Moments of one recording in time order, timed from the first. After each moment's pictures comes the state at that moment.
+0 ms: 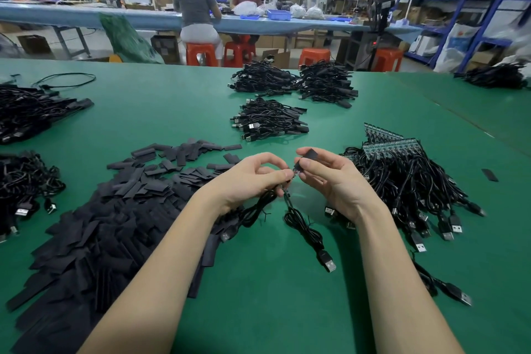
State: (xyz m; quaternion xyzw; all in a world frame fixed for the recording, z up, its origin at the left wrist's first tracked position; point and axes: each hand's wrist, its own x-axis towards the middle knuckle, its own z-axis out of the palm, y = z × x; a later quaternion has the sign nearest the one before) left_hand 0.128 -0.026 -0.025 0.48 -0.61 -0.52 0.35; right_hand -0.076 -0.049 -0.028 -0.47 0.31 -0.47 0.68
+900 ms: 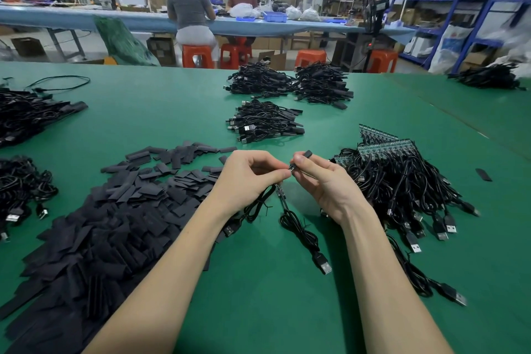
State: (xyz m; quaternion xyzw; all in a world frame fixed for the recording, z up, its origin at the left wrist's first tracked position) left_hand 0.118 -0.031 -0.037 0.41 -0.65 -0.37 0.51; right_hand -0.065 -0.051 -0.033 -0.38 0.34 -0.51 0.69
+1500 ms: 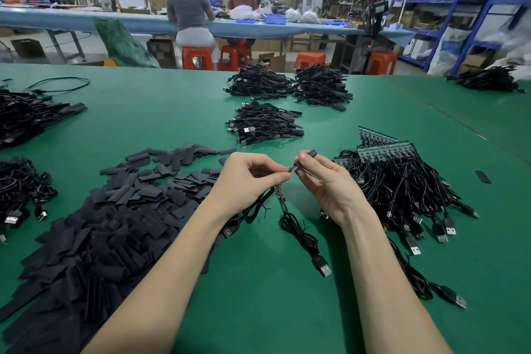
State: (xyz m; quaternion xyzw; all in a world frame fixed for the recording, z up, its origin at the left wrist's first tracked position) left_hand 0.120 -0.031 -0.037 0.43 -0.66 -0.37 0.50; right_hand -0.069 -0.053 -0.034 -0.36 0.32 -0.53 0.69
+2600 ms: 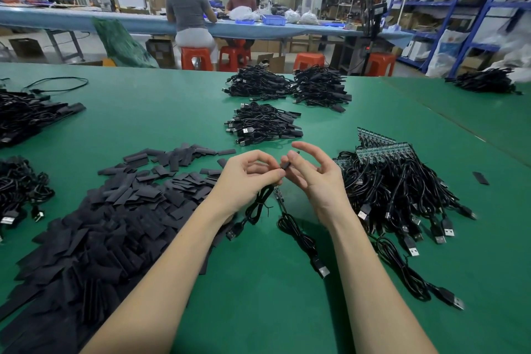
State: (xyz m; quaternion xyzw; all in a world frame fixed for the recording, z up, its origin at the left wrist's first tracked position) left_hand 0.117 -0.032 -0.038 0.43 -0.58 -0.45 0.53; right_hand -0.047 -0.048 -0.037 -0.45 0.34 -0.58 0.59
